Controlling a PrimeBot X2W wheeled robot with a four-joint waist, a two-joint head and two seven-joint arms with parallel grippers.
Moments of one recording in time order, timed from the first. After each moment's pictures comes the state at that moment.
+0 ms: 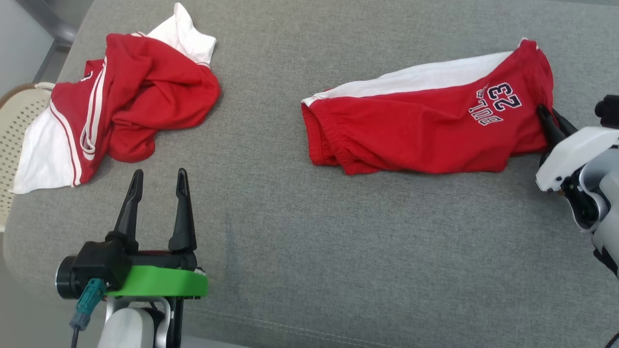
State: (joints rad) left arm -0.14 0.05 -0.08 0.08 -0.24 -0.06 -0.26; right arm -0.84 -0.53 0.73 0.96 1.00 0.13 -0.22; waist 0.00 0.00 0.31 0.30
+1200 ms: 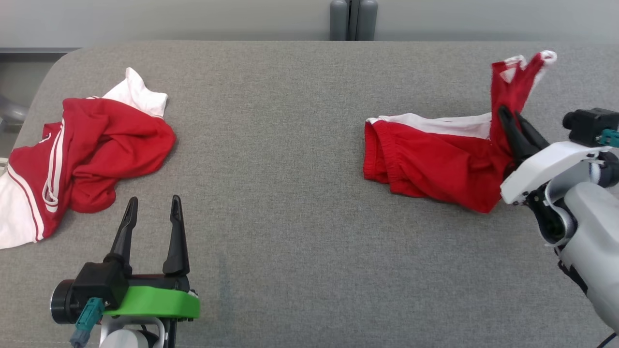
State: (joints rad) left arm -0.07 0.05 -0.04 0.10 -0.19 -0.08 -0.26; right arm -0.69 -0.49 0.59 0.71 0.89 0.13 -0.26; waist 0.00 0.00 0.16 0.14
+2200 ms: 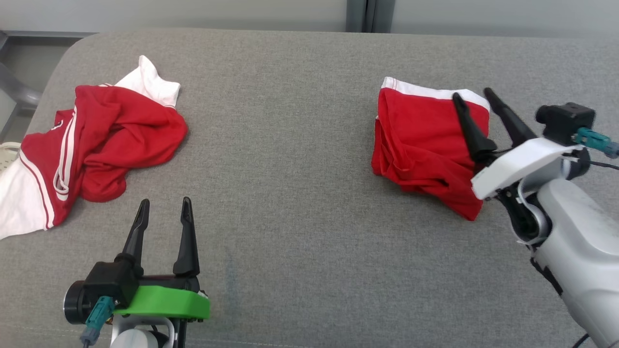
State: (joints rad) left arm -0.07 0.05 -0.08 0.12 -0.23 -0.06 -0.26; right arm -0.65 -0.37 0.49 0.56 0.77 0.13 -0.26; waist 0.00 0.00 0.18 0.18
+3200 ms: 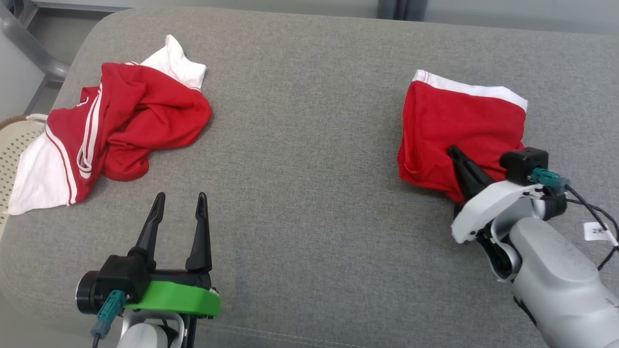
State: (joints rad) left arm -0.09 0.05 -0.12 0.12 -0.23 -0.07 -0.26; right arm -0.59 -0.32 0.52 0.73 0.64 0.13 -0.26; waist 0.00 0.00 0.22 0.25
